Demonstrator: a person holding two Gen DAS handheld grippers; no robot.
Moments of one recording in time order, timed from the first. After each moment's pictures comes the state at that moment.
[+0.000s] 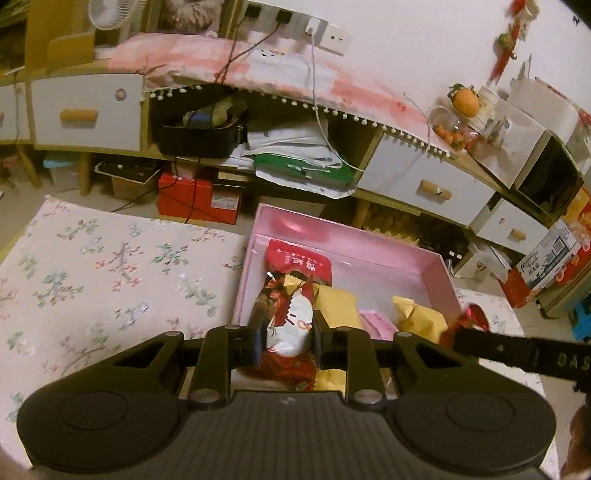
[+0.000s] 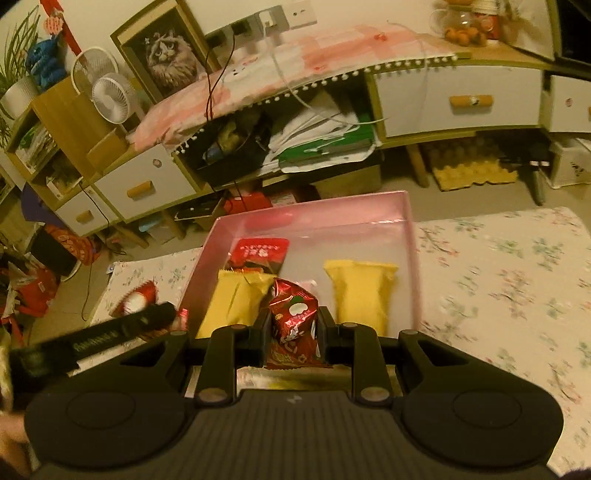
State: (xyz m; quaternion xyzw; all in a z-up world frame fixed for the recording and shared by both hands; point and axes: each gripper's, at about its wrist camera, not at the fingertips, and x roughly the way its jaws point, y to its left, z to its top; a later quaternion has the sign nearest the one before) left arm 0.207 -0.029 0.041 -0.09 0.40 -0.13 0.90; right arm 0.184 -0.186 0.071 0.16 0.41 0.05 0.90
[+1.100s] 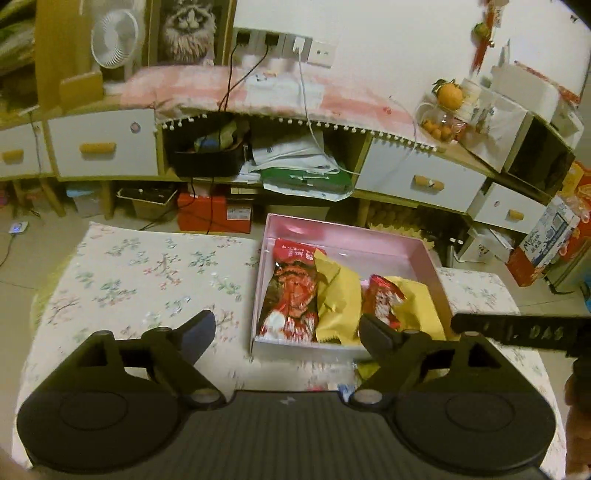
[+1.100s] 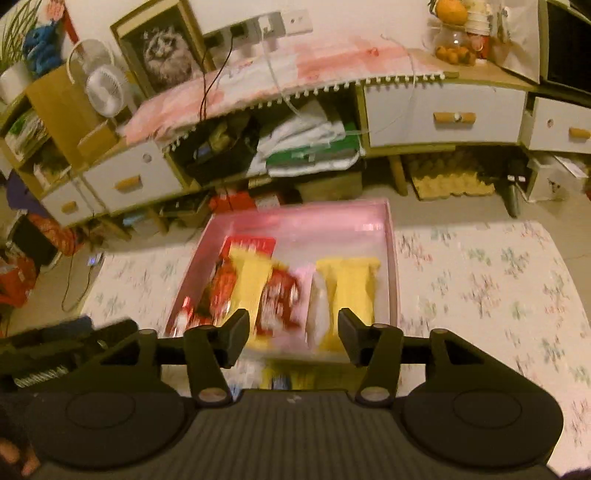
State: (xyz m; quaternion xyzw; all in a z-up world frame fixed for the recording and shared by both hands) left arm 0.129 -0.014 0.099 -0.04 0.39 -0.11 0.91; right arm 0.144 -0.177 0.104 0.12 0.42 0.01 0.90
